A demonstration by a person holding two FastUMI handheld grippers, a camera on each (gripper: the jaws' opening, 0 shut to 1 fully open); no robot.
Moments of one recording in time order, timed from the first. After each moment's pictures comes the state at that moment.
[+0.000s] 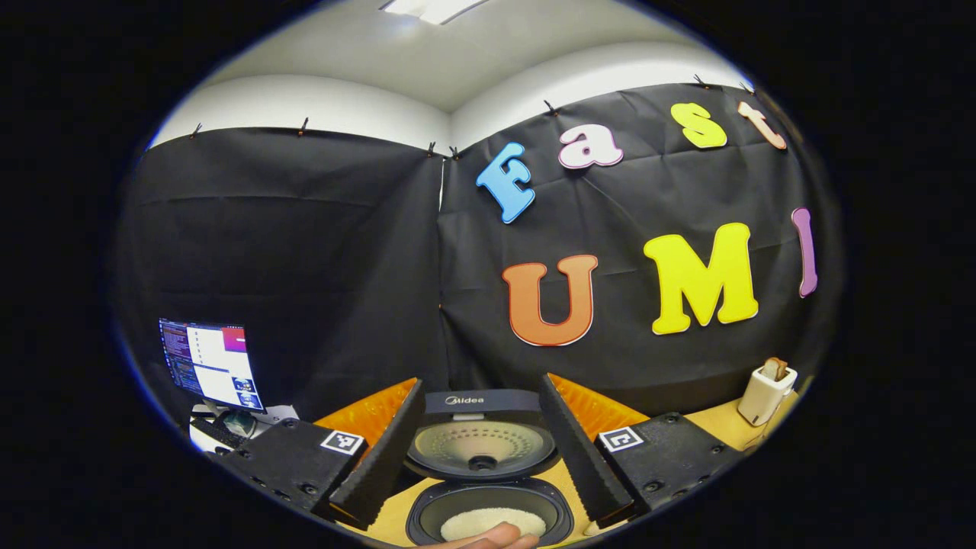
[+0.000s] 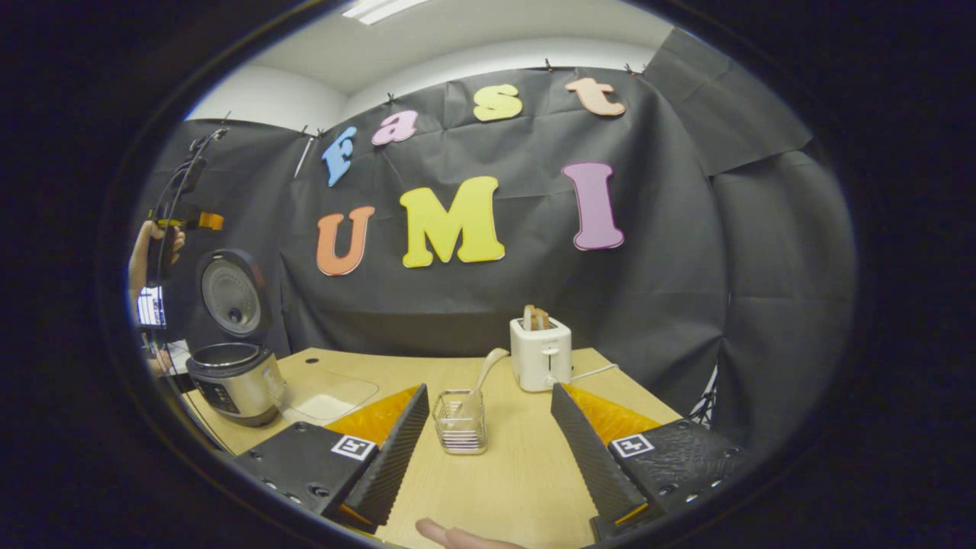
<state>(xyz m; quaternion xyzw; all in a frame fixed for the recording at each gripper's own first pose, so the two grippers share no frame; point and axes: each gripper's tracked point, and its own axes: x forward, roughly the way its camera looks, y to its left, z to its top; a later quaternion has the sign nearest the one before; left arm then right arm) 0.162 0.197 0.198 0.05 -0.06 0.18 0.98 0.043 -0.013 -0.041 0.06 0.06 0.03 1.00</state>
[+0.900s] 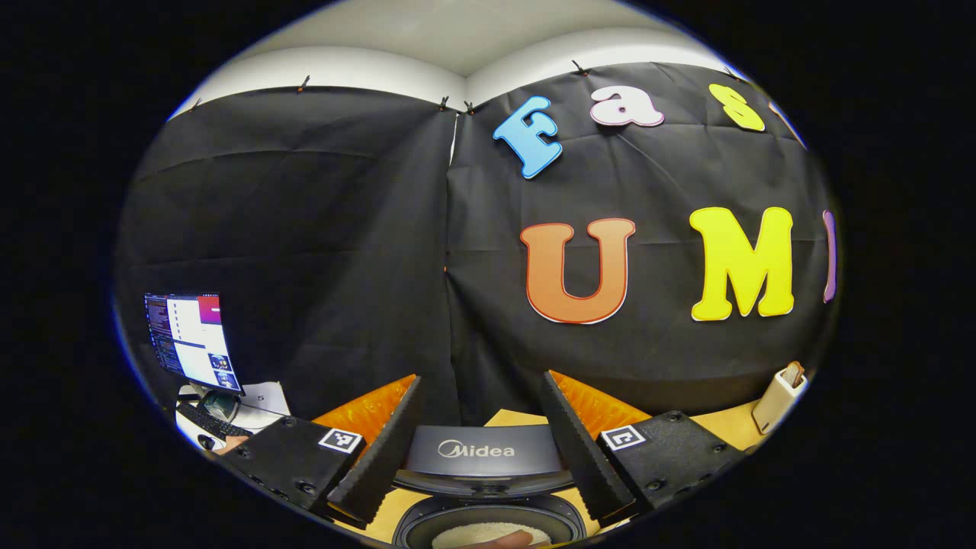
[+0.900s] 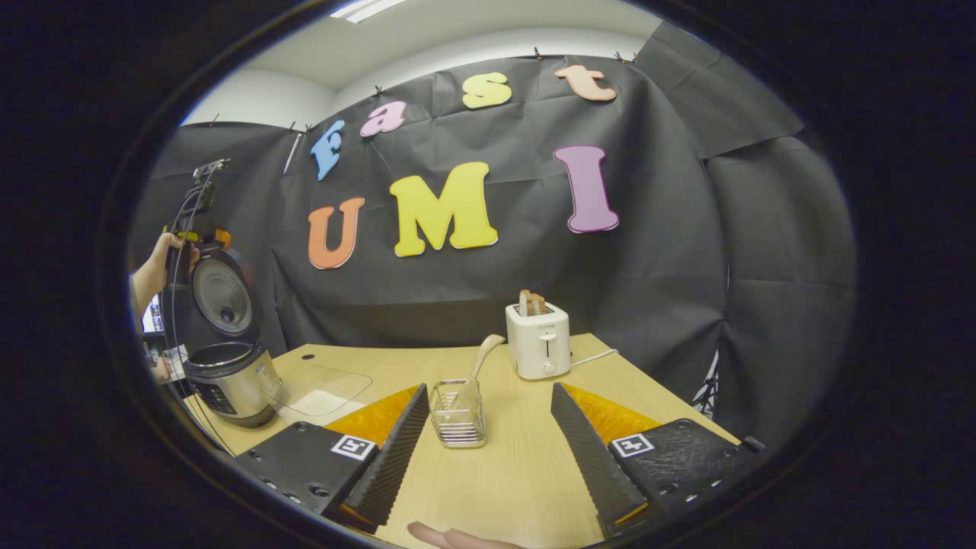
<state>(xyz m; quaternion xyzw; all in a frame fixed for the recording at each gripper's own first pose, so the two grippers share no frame) 0.242 0.250 0.162 0.02 0.00 0.20 0.98 0.051 -0.011 -0.055 0.07 0.07 0.02 0.99</state>
